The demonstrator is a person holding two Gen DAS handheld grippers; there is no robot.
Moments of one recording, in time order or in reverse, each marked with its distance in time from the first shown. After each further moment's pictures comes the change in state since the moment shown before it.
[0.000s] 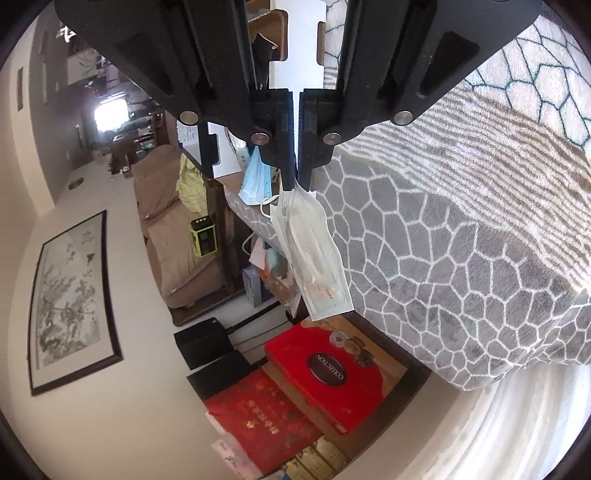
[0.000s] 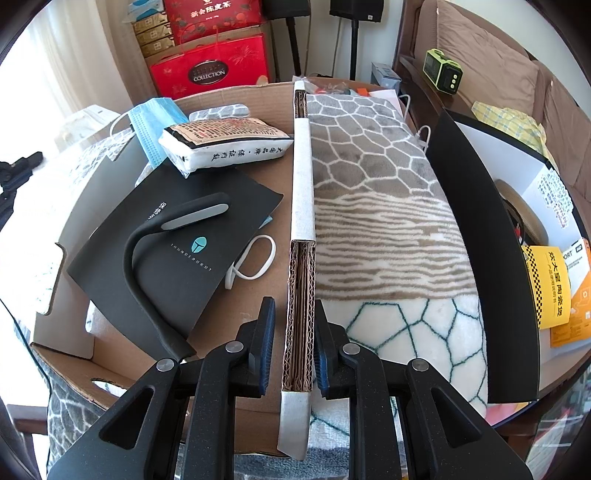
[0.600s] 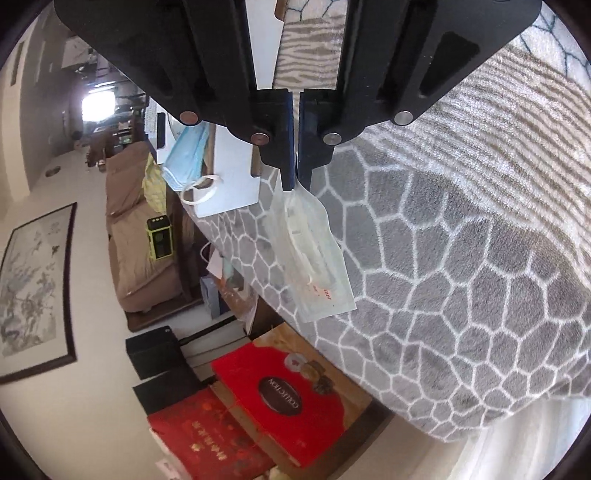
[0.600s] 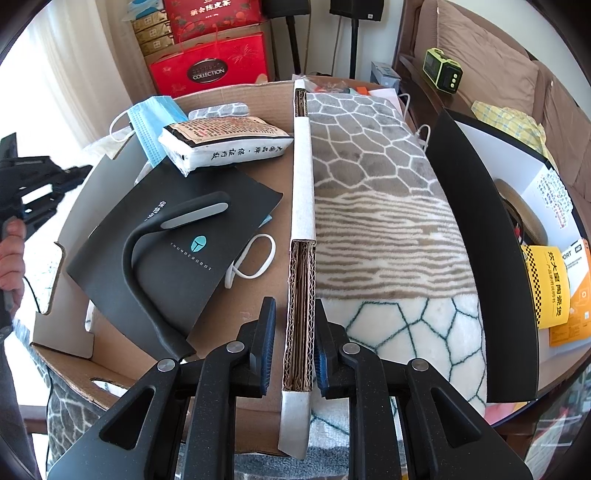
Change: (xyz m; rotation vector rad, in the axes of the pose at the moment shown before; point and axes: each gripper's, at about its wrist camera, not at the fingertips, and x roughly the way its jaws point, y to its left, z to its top) left arm 0.069 0.028 0.007 -0.058 0.052 0.126; right arm 0.000 -0.003 0.000 0.001 0.003 0.001
